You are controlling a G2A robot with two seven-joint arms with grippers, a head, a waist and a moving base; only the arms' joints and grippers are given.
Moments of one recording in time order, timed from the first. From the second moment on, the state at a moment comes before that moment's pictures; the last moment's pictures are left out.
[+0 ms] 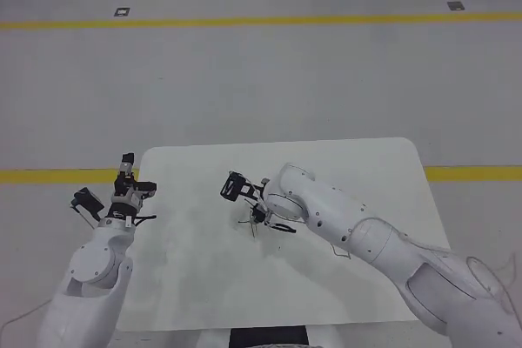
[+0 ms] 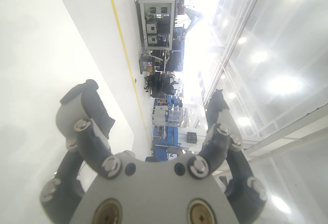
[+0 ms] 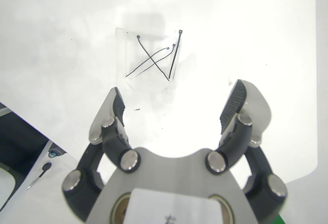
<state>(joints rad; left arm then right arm) 1.73 -1.15 -1.60 -1.80 -0.42 0.00 0.00 -0.68 -1.36 0.43 -1.34 -0.94 -0.17 1.19</state>
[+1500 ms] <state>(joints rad) 1.73 -1.15 -1.60 -1.80 -0.42 0.00 0.00 -0.52 -1.50 0.20 -1.09 -0.64 -0.34 1.13</state>
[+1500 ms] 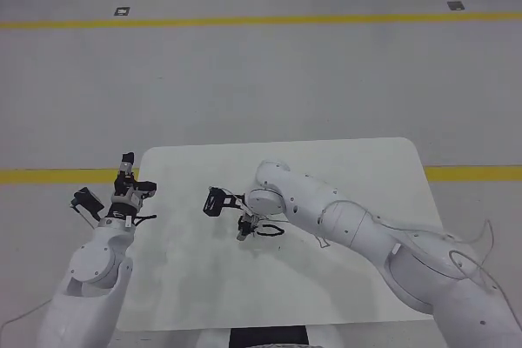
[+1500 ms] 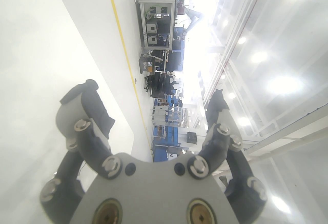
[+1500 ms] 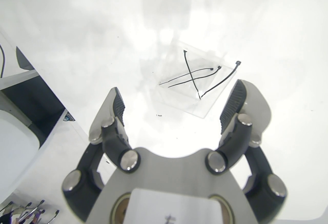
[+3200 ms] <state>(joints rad) 1.73 -1.15 -1.60 -1.80 -0.42 0.00 0.00 -0.58 -1.65 0.17 -0.89 -0.92 -0.34 1.17</state>
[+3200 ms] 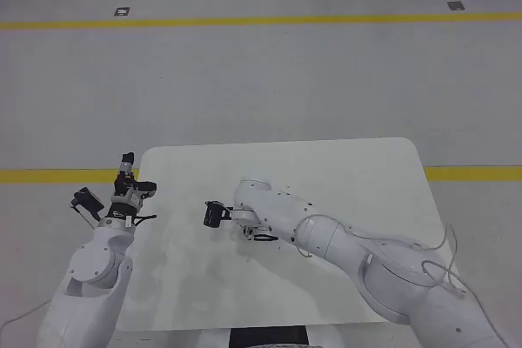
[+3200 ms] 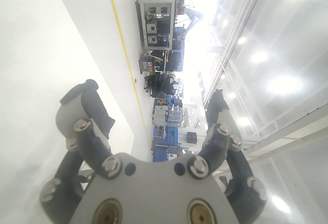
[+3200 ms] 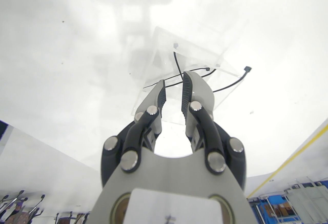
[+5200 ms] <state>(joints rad) 1.73 -1.15 -1.60 -1.80 -0.42 0.00 0.00 -0.60 -1.75 0.17 -0.73 -0.98 -0.34 1.12</state>
